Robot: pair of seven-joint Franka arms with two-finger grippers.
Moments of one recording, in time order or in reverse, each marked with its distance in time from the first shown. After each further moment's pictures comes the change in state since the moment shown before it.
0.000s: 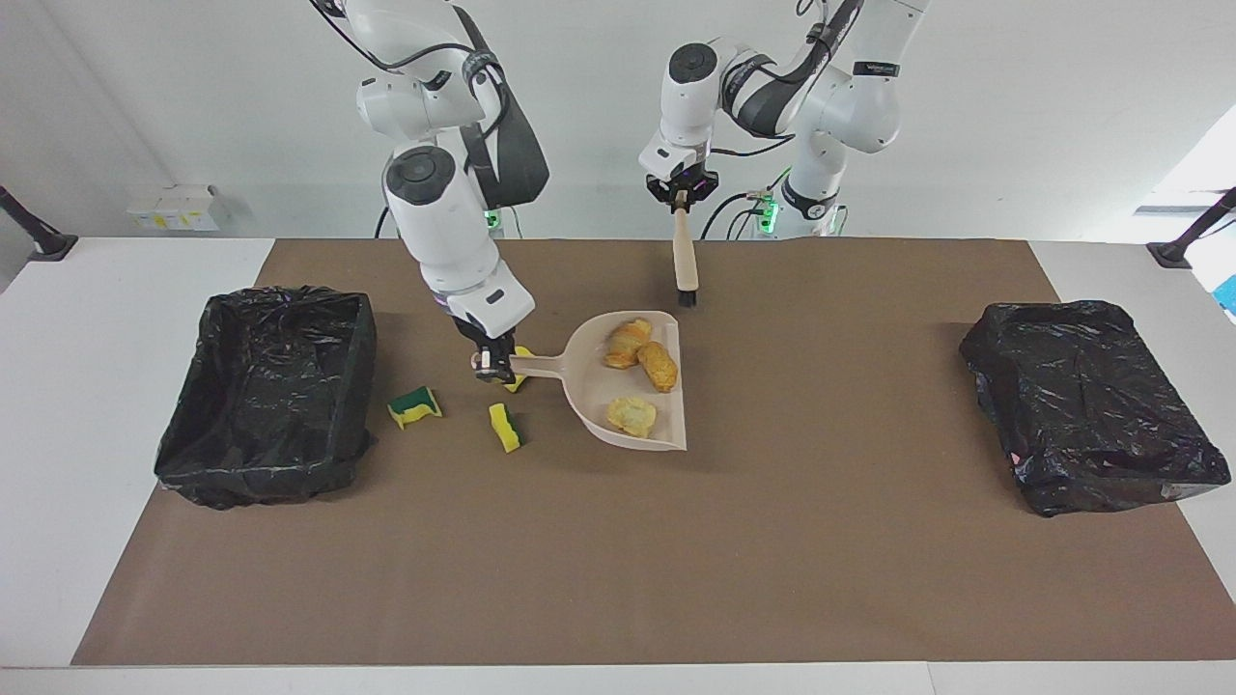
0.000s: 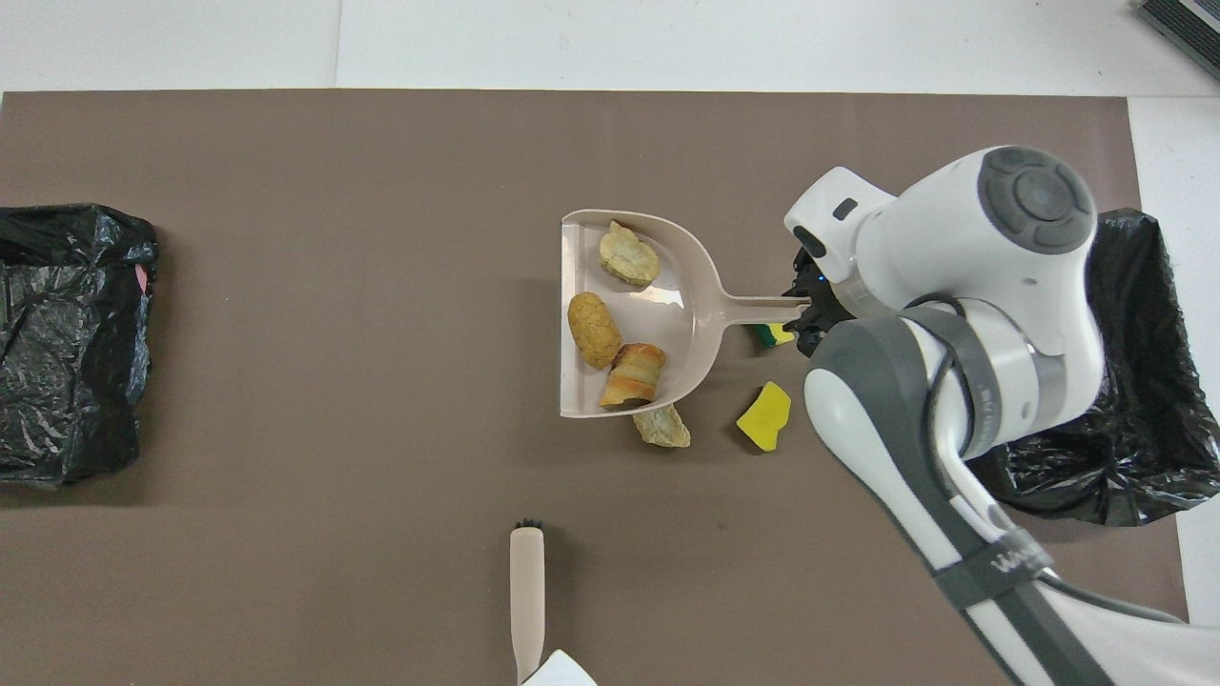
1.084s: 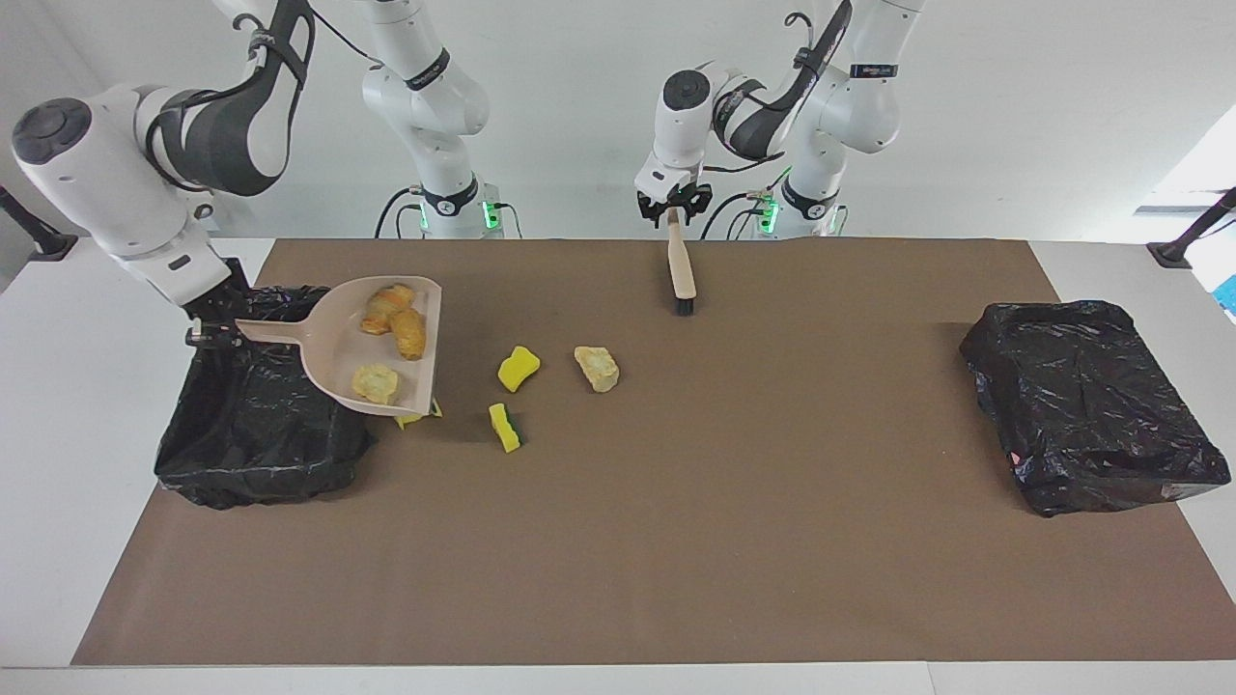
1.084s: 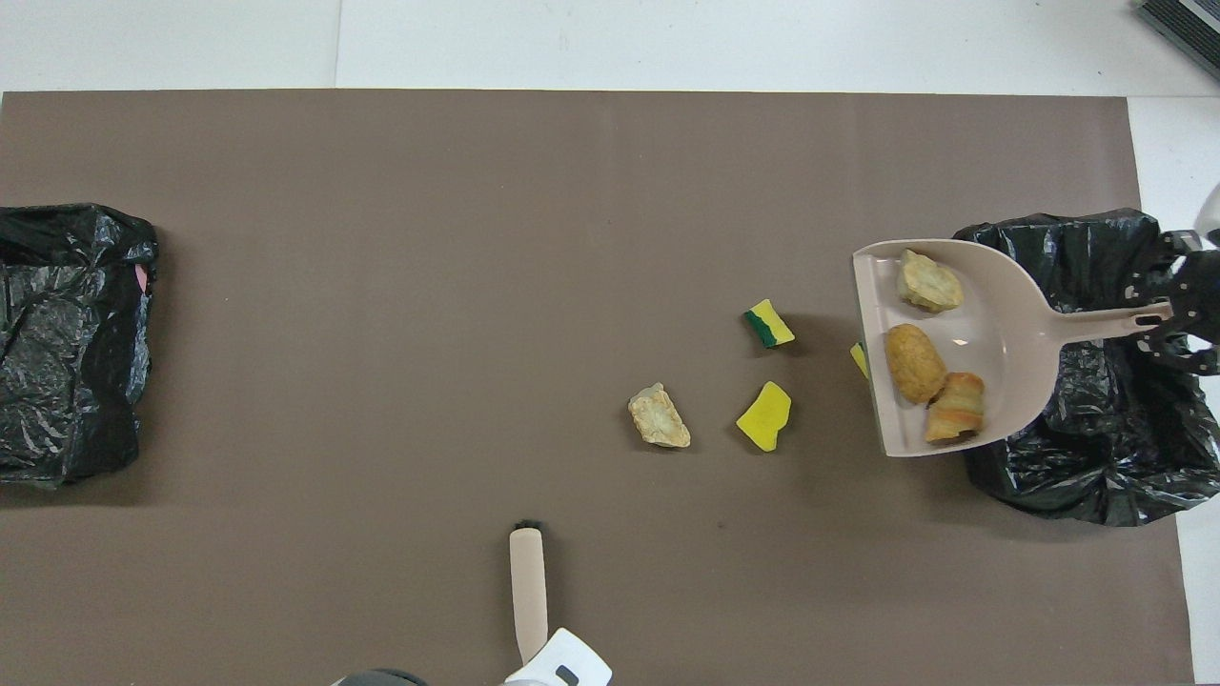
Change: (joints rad) left arm 0.047 0.125 0.021 0.058 -0.011 0.062 0.001; right arm -0.535 -0.051 -0.013 0.049 -0.163 -0.194 -0.538
